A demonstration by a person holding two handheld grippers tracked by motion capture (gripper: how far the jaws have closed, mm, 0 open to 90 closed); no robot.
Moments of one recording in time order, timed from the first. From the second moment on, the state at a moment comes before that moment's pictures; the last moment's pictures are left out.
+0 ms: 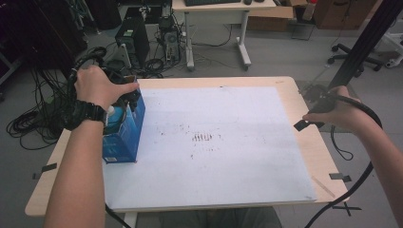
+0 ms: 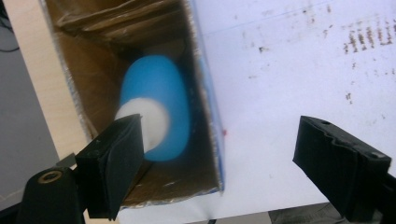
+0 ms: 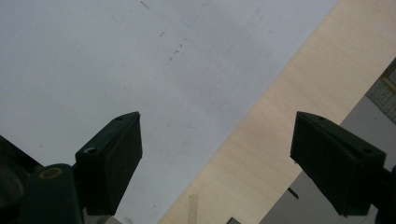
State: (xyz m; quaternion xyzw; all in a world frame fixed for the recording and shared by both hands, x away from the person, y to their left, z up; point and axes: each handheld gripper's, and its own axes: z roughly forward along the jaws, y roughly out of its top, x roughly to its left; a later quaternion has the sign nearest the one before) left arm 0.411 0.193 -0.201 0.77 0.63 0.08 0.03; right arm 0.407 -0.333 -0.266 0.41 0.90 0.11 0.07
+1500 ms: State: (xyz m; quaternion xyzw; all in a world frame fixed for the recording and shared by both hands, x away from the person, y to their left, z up) left arm 0.411 0.068 -0.240 0.86 0.50 0.07 0.03; right arm 0.400 -0.337 -0.265 0.42 0.90 0.11 0.07
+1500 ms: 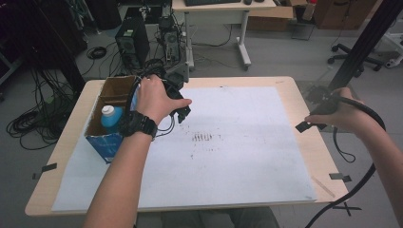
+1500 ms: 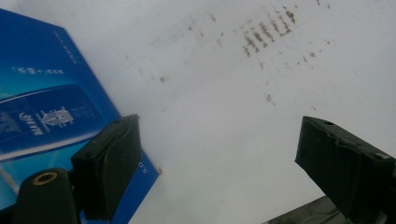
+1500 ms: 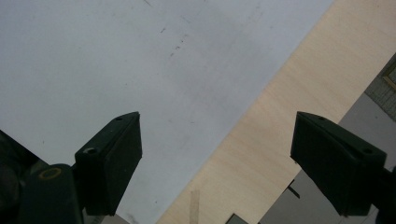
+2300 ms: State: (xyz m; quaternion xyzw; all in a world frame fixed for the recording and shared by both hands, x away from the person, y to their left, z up) left arm 0.405 0.035 -0.265 0.88 0.47 0.06 0.03; right arm 0.396 -0.340 -0.264 0.42 0.90 0.11 0.07
